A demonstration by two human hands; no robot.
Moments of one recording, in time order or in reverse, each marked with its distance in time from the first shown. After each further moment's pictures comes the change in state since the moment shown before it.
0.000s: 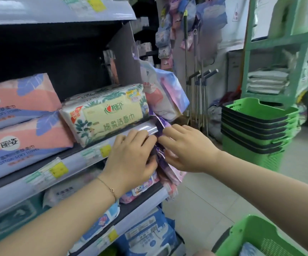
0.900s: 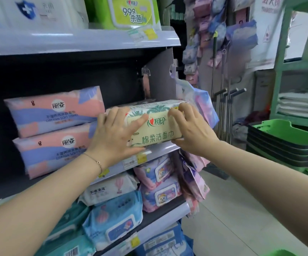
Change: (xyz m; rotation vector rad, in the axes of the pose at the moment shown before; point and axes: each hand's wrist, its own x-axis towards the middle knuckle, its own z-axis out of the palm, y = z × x) left_hand -0.011 -0.119 -0.044 0.265 0.097 -0.074; right_hand 0.087 0.002 0.001 0.126 0.218 0.144
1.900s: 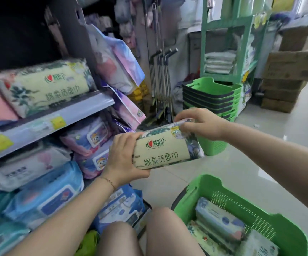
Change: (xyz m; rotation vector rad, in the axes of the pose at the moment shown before) left_hand -0.062 0.232 0.058 -0.906 -0.190 -0.048; right_hand -0.199 0.068 -0.104 0.443 -0.560 0.671
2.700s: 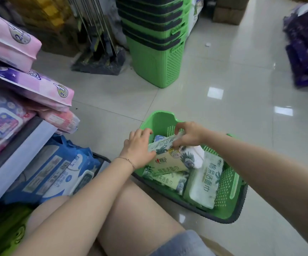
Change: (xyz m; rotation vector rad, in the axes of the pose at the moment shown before) left_hand -0.034 0.078 0.241 -0.062 -0.845 -0.085; right_hand -0.111 0.229 0.161 0.137 -0.329 0.717
